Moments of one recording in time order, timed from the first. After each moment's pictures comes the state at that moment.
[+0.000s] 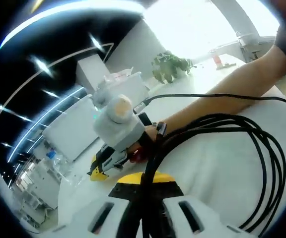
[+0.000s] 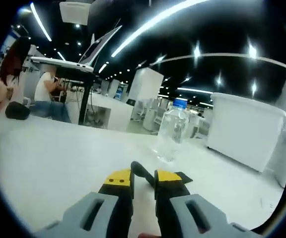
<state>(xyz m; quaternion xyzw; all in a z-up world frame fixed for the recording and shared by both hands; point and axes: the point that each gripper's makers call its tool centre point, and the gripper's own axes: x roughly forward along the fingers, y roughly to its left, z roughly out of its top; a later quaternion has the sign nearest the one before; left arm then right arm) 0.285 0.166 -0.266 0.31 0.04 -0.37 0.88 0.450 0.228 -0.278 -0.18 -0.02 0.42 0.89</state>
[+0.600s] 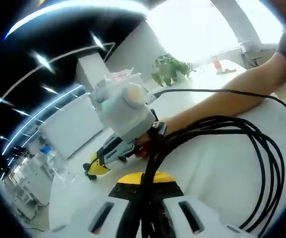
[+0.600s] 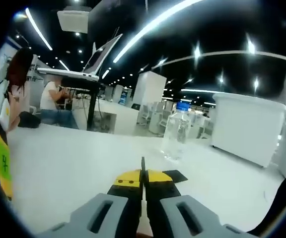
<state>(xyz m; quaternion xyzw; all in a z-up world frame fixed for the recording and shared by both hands) 0.278 0.157 -0.267 0.24 0.05 -0.41 0.88 0.412 0.210 -0.277 -0.15 -0.02 0.45 0.88</state>
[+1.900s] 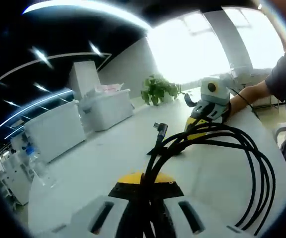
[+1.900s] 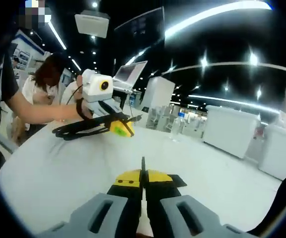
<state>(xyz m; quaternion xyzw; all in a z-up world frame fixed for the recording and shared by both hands) 0.261 0.136 -0.255 0.19 0.02 -0.47 0.86 0.239 0.033 -0.266 -0.16 -0.03 0.47 0.87</state>
